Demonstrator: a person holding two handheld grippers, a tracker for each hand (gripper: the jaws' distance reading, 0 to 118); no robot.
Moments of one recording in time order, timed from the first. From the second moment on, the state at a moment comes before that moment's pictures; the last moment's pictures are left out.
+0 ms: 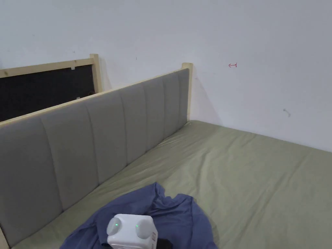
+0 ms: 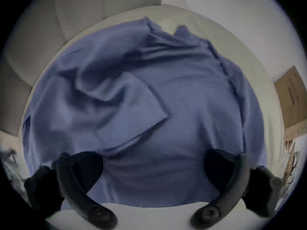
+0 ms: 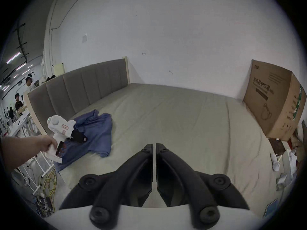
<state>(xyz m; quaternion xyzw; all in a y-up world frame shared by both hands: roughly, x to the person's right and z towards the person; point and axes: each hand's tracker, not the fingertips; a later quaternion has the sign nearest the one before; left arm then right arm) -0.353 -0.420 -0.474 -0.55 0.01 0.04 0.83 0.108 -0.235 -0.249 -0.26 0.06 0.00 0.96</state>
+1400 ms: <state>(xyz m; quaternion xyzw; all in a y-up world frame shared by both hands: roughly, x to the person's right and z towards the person) -0.070 -0.021 -0.303 -0.22 -0.36 -0.02 0.91 0.225 -0.134 -0.114 -0.12 -0.03 -0.07 0.99</state>
